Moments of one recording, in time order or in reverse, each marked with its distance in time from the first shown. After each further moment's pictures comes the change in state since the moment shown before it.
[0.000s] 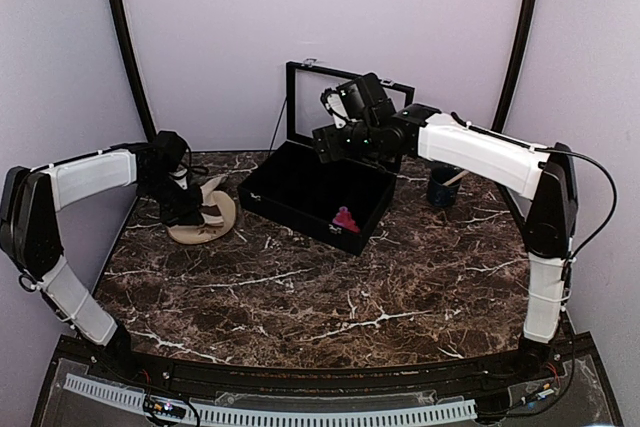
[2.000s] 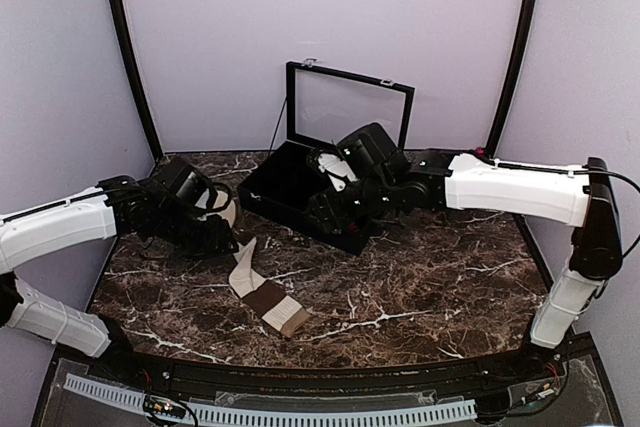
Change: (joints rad) left arm -0.487 -0.395 -0.242 0.044 -0.133 -0.237; right arm 0.178 -0.272 -0.455 0.040 -0.178 0.047
